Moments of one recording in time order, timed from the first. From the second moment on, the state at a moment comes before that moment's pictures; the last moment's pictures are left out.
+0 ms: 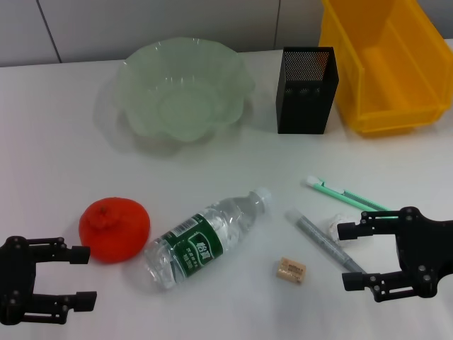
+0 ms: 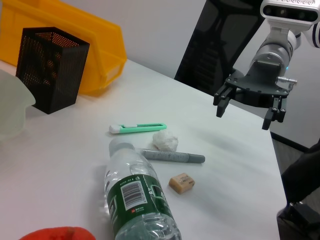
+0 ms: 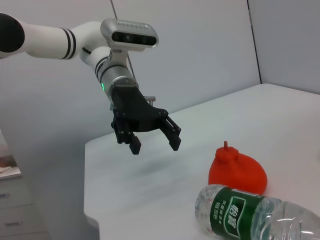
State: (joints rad) left arm -0.44 -1.97 0.61 0.77 2.24 1.97 -1.40; right arm 0.36 2.08 -0.57 -0.83 -2.16 -1.97 1.26
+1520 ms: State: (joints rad) left arm -0.45 -2.06 0.63 0.94 2.23 1.75 -1.46; right arm 0.33 2.08 -0.56 -0.82 -2.16 -1.96 1.25
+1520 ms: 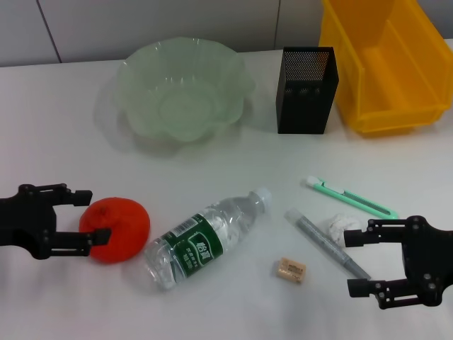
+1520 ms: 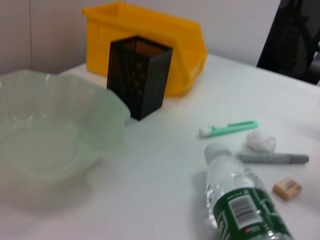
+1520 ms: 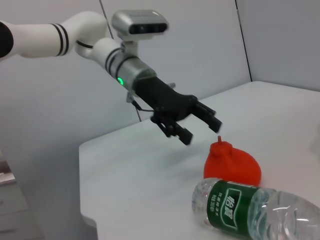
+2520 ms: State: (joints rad) left arm -0.42 -2.07 0.85 0.90 2.16 1.51 -1.49; right arm 0.33 2.08 -0.57 -0.80 -2.16 -1.95 1.24
